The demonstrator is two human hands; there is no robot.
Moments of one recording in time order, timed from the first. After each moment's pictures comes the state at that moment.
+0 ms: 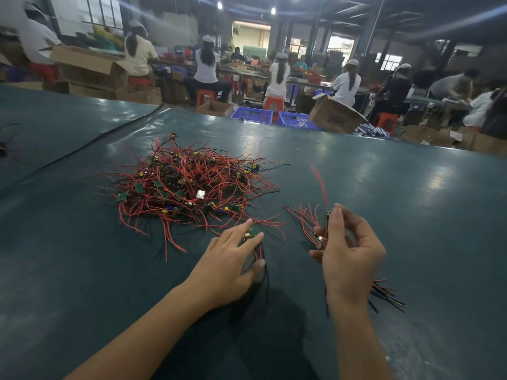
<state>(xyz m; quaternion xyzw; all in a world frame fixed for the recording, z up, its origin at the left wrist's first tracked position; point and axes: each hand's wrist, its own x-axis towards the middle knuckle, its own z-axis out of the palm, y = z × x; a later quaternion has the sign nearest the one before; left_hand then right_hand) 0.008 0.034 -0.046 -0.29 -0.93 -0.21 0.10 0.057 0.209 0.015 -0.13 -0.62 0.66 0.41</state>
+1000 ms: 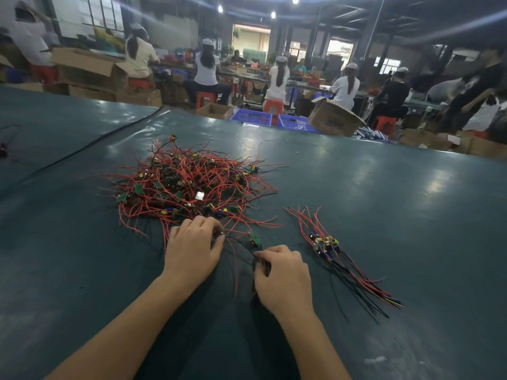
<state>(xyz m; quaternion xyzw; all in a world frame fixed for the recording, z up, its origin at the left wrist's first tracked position) -0.013 0.007 -0.041 -0.10 -0.94 -0.22 0.24 0.052 0.171 -0.030 -0.04 -0.97 0.22 0.12</state>
